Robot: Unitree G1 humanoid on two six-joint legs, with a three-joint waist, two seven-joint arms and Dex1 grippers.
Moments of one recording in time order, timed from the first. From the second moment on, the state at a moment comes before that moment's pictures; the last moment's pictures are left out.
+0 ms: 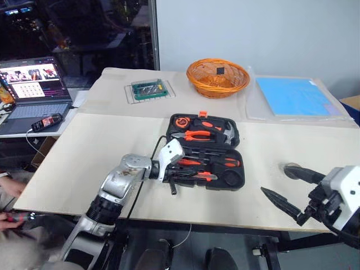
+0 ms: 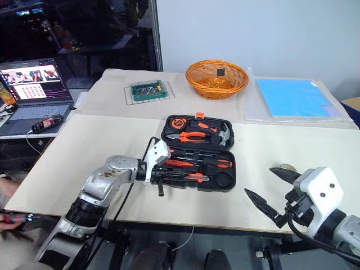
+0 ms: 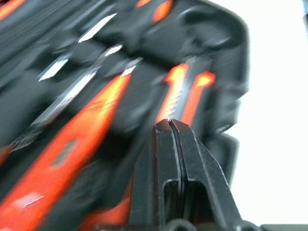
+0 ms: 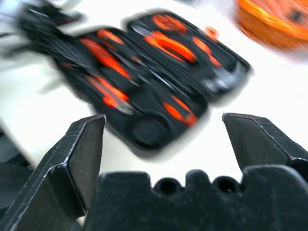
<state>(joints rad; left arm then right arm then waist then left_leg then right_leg) -0.55 0.33 -0.21 -0.10 -0.29 0.62 -1.03 0.46 -0.77 -0.69 -0.91 0.66 0.70 0.55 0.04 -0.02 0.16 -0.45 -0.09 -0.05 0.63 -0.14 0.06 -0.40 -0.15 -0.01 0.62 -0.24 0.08</state>
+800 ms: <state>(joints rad) -0.61 0.39 -0.20 -0.29 -0.51 0.69 -1.02 -0.49 -1.06 0.17 0.04 0.34 1.11 0.56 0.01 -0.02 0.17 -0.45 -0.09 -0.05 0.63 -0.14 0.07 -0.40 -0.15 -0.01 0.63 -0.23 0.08</state>
